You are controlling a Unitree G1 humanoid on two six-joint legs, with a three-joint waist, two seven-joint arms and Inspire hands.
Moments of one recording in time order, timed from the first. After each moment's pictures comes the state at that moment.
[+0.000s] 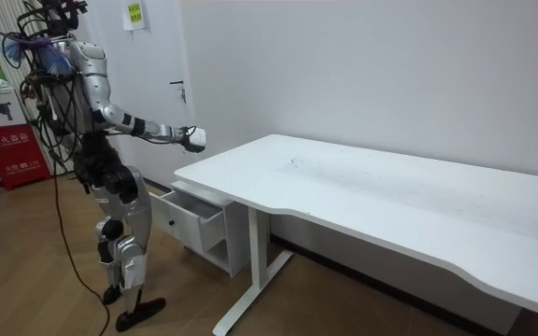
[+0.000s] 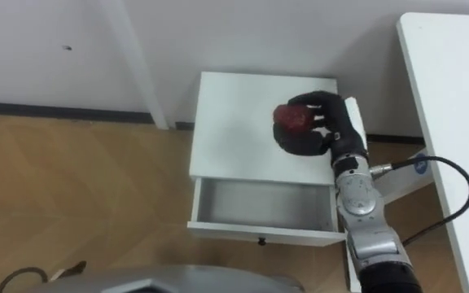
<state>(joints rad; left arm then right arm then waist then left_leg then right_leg) 0.21 0.21 0.09 1.09 0.19 0.00 0.07 0.14 -0.28 0.10 0.31 -0.12 -0.11 -0.07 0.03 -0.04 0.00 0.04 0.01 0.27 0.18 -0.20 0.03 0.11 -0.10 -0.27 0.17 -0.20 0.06</state>
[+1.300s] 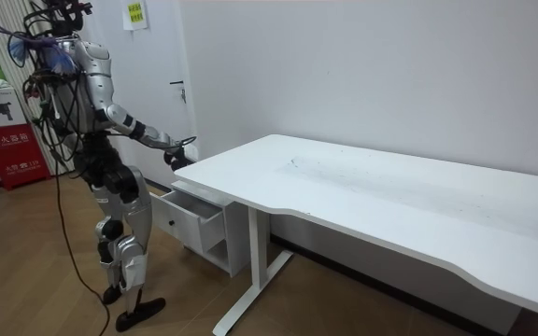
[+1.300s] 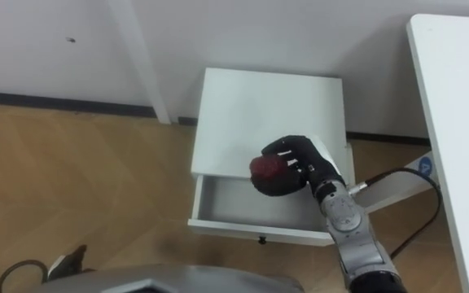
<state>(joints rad) 0.19 0.21 0.09 1.08 0.15 -0.05 0.08 0.15 -0.26 0.14 0.46 -0.23 -0.09 0.09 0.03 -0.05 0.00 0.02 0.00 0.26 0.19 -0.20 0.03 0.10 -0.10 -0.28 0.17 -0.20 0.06</state>
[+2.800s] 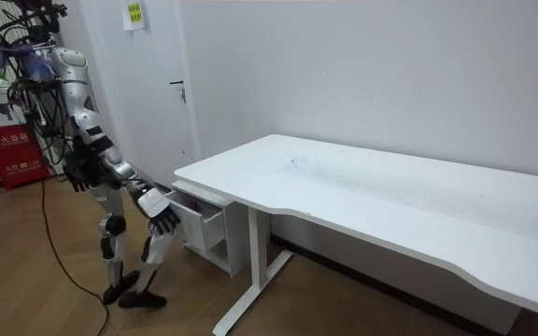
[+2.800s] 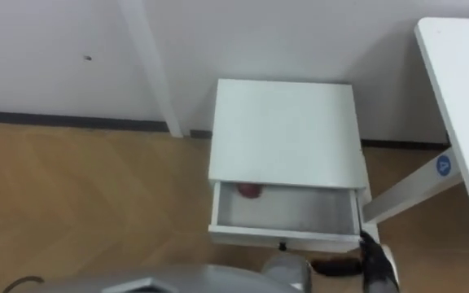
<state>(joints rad) 0.21 0.23 0.12 1.18 0.08 -0.02 0.07 0.28 -0.29 -0.17 1.14 -0.04 -0.04 -0.11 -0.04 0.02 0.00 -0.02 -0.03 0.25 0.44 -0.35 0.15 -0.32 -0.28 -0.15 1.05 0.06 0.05</state>
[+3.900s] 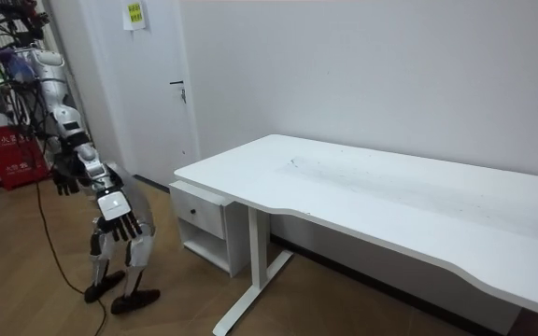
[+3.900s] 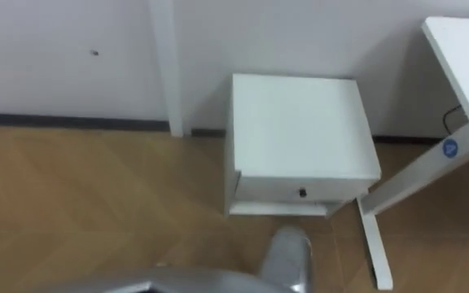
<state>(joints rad) 0.23 0.25 0.14 1.16 0.13 0.11 0.15 0.23 -0.26 -0.15 1.25 0.19 0.08 -0.18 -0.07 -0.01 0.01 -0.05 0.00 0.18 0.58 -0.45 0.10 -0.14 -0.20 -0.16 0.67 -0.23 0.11</state>
